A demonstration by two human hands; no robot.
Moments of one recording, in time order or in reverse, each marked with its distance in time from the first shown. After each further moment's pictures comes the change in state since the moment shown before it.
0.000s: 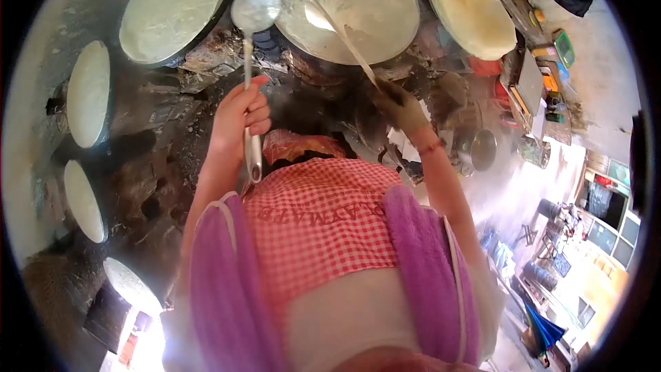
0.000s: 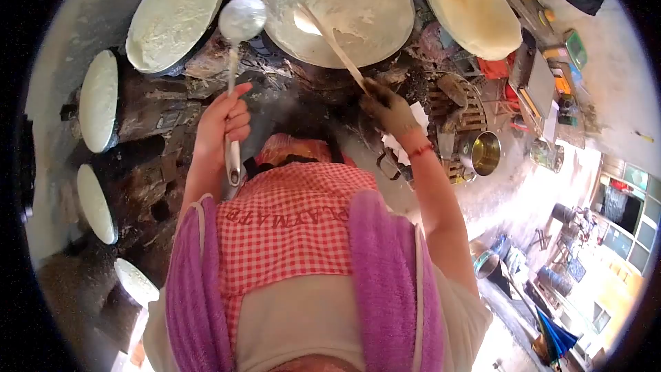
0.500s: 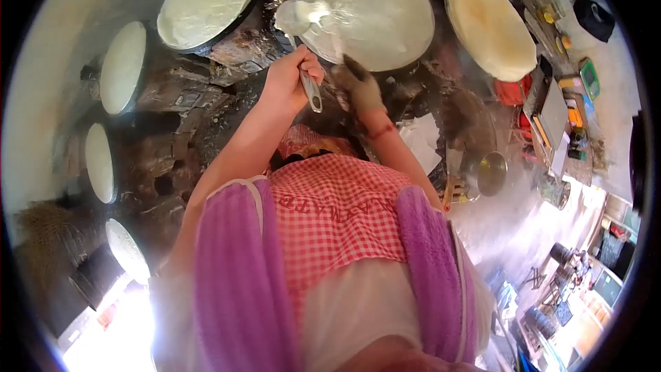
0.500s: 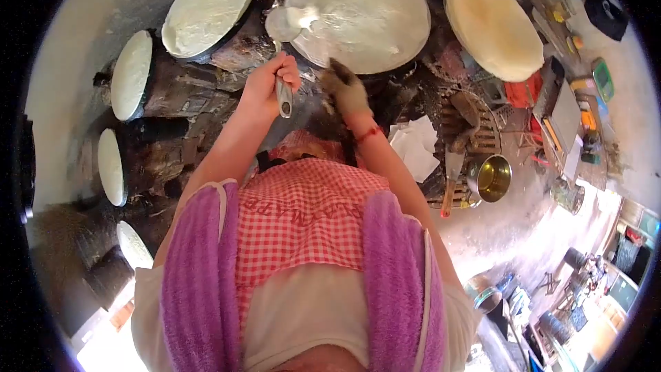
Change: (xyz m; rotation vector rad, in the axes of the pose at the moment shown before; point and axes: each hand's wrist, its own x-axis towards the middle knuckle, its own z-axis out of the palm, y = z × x) left_hand 0.057 -0.037 0.078 -0.468 0.049 -0.020; right_hand 0.059 -0.024 0.093 0.683 -0.076 -0.104
